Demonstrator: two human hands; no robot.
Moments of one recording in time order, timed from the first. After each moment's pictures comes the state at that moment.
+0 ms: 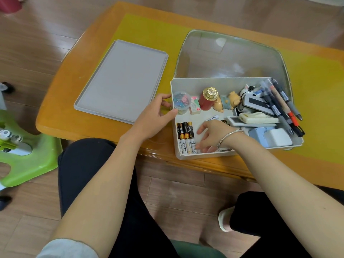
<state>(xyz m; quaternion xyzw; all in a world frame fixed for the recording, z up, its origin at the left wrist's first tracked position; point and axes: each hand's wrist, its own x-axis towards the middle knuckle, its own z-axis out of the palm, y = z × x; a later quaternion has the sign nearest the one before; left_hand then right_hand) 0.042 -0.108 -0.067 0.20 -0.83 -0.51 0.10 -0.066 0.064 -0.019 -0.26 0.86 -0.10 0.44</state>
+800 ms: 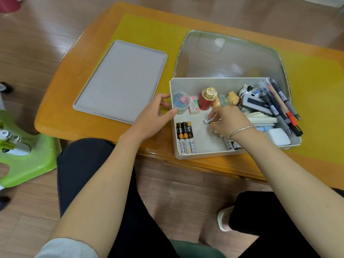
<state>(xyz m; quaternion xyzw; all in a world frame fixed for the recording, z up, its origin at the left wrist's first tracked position) 0.041 -0.108 -0.067 0.21 -0.83 -0.51 0.10 -0.097 0.077 -0.015 -0.33 0.92 -0.08 0.17</state>
